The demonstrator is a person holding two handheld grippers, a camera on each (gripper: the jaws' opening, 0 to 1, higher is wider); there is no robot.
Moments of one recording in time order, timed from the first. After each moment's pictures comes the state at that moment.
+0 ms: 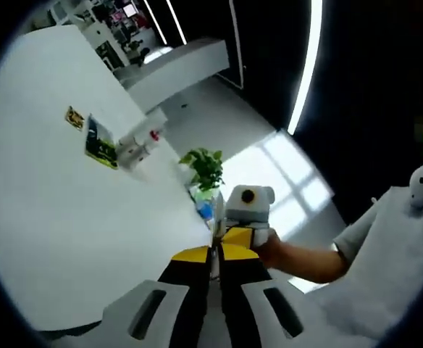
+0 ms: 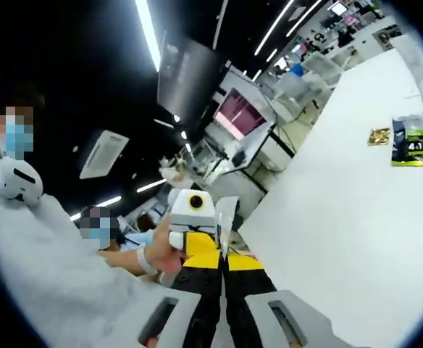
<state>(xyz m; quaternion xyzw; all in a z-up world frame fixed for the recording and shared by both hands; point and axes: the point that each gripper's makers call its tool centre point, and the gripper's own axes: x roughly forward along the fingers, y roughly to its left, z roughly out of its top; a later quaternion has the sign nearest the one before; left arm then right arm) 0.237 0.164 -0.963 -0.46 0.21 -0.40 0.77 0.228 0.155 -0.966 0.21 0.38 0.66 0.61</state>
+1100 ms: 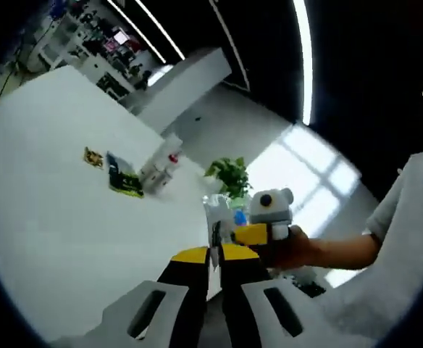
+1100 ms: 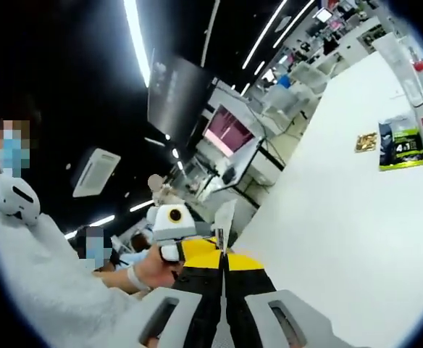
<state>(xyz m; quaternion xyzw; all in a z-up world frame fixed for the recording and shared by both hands) 0.250 0.200 -0.969 -0.27 0.19 -0.34 0.88 0.264 0.156 -0.959 0.27 0.36 0.61 0.65</state>
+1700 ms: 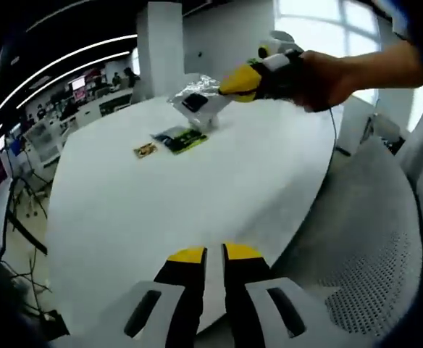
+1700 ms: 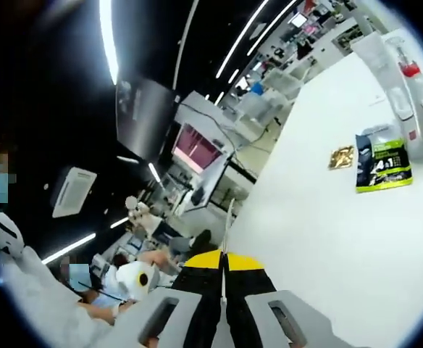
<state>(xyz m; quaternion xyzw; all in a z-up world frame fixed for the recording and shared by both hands) 0.234 0.240 -1.073 0.10 0.33 -0.25 0.90 0.349 0.180 -0.981 0.27 0.39 0.54 0.70</state>
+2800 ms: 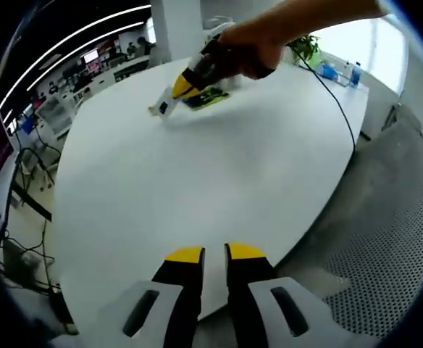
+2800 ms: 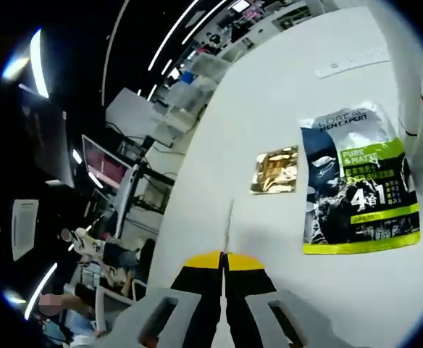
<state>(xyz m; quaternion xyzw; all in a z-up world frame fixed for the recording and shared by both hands) 0.228 0.271 -1.111 0.11 0.42 -0.18 0.88 0.475 0.236 -1.098 0.23 0.50 0.38 0.74</state>
